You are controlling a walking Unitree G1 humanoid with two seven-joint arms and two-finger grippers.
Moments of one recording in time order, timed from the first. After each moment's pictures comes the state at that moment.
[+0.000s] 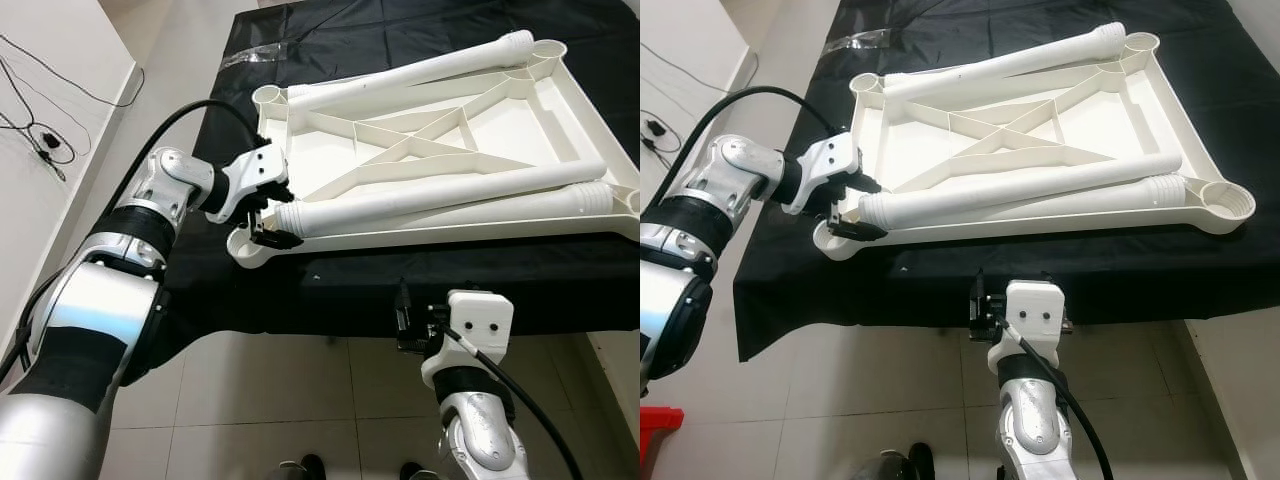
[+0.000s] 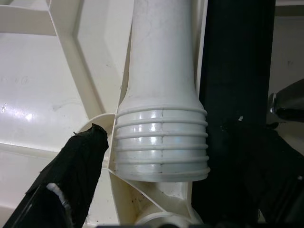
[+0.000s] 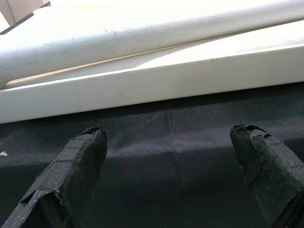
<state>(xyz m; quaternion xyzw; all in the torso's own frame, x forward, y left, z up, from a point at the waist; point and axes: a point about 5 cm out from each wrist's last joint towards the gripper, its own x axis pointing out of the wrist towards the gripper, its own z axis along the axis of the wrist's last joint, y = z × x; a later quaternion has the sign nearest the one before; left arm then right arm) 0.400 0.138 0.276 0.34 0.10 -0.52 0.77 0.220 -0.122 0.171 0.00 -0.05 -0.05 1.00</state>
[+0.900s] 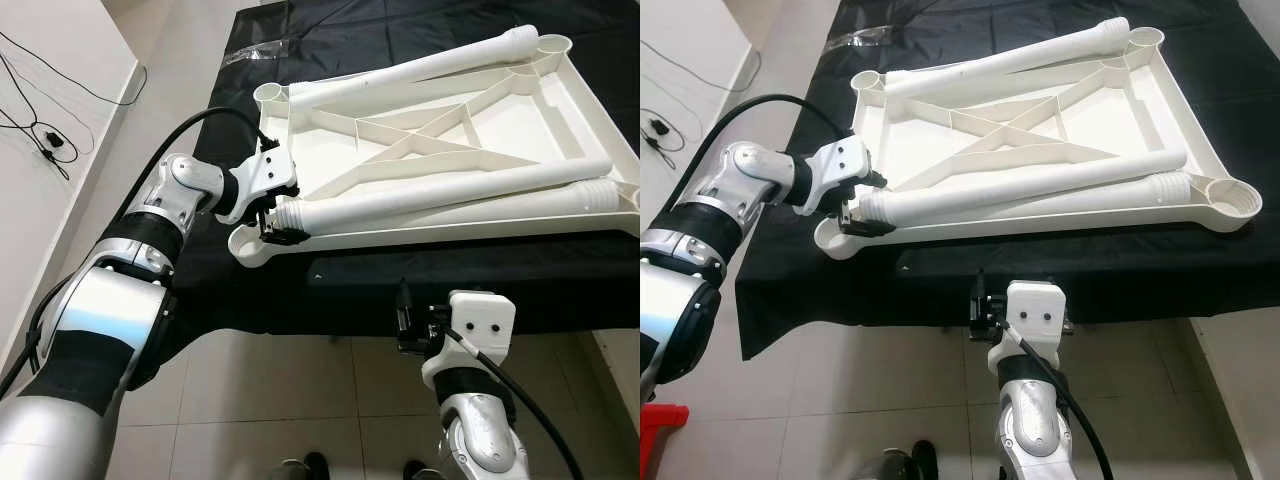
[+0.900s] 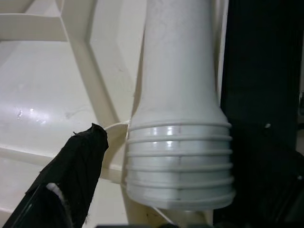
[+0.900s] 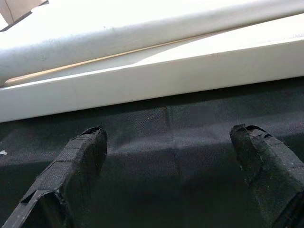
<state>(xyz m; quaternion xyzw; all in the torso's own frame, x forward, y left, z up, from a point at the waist) 0.403 0.128 0.271 0.36 0.06 -0.50 0.79 0.218 -0.122 0.172 0.00 -0.05 -0.05 1.00</state>
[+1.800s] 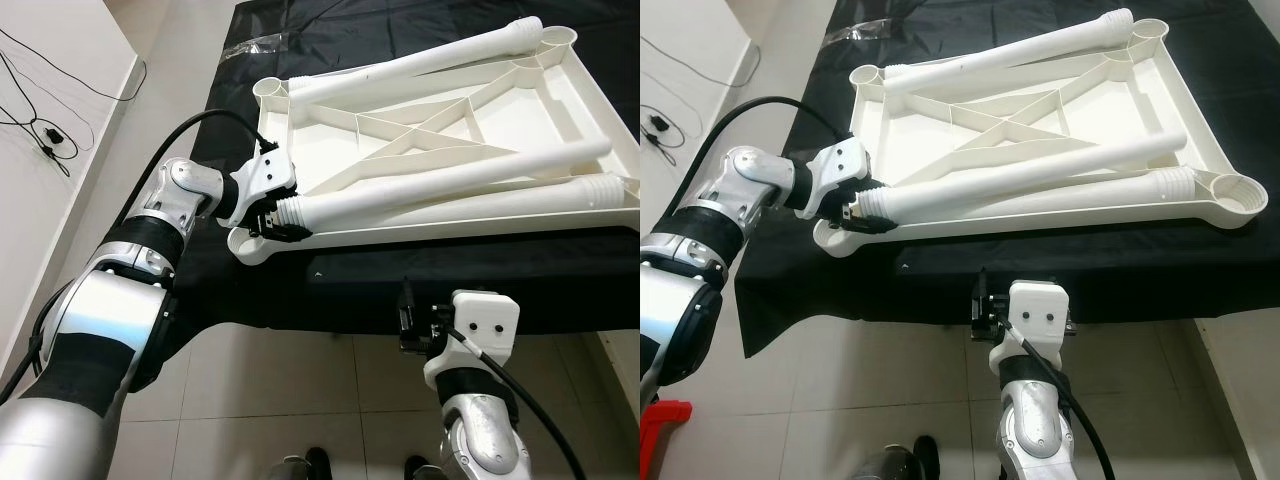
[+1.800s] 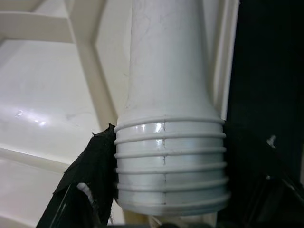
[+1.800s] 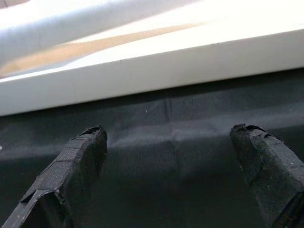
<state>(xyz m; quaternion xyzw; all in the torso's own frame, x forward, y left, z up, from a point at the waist) 0.404 0.131 0.269 0.33 0.04 -0.49 0.81 0.219 -0.121 0.170 0.00 -0.04 -0.05 1.00</state>
